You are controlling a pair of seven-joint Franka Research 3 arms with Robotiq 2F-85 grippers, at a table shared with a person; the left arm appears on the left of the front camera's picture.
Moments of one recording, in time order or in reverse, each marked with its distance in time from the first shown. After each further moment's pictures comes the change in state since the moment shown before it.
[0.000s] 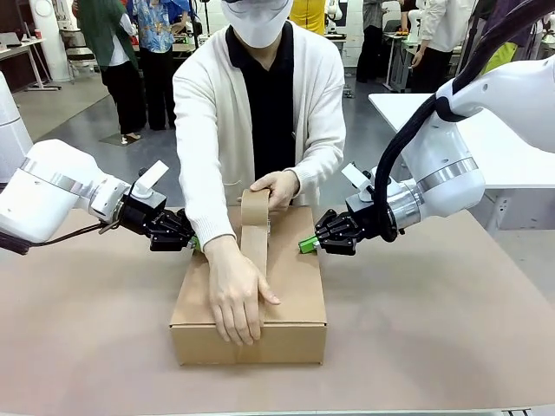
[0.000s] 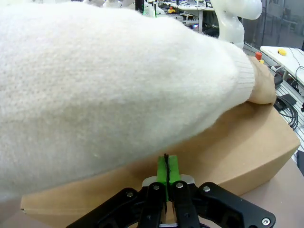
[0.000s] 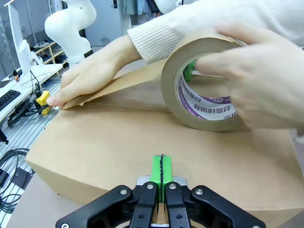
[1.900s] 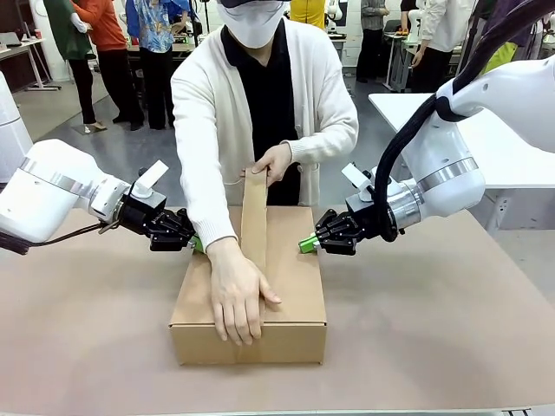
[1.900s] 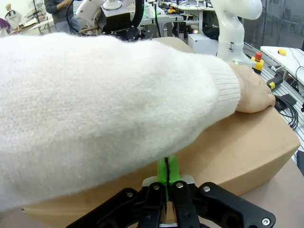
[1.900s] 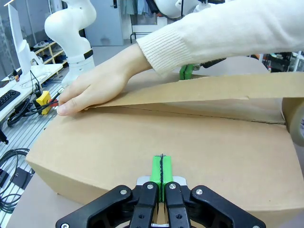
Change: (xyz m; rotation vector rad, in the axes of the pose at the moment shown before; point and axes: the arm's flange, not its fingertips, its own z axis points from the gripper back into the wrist) left arm 0.000 0.000 0.000 0.001 0.000 0.000; right arm 0.000 0.000 0.000 -0.001 0.000 0.000
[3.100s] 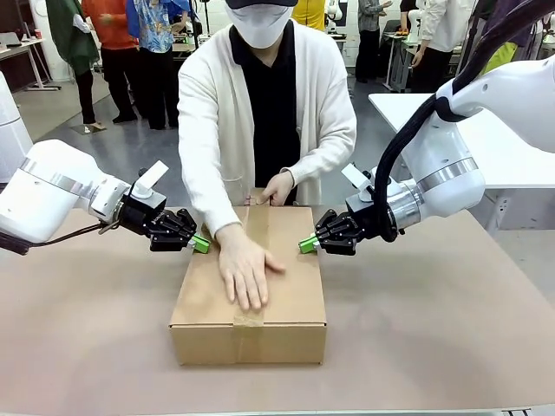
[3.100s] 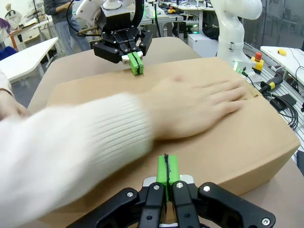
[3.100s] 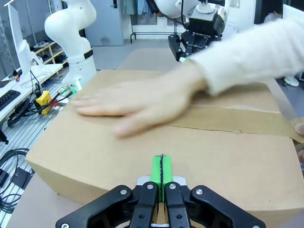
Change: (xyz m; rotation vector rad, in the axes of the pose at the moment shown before) left arm 0.000 0.000 0.000 -0.001 0.000 0.001; right arm 0.000 0.000 0.000 0.000 0.000 -0.001
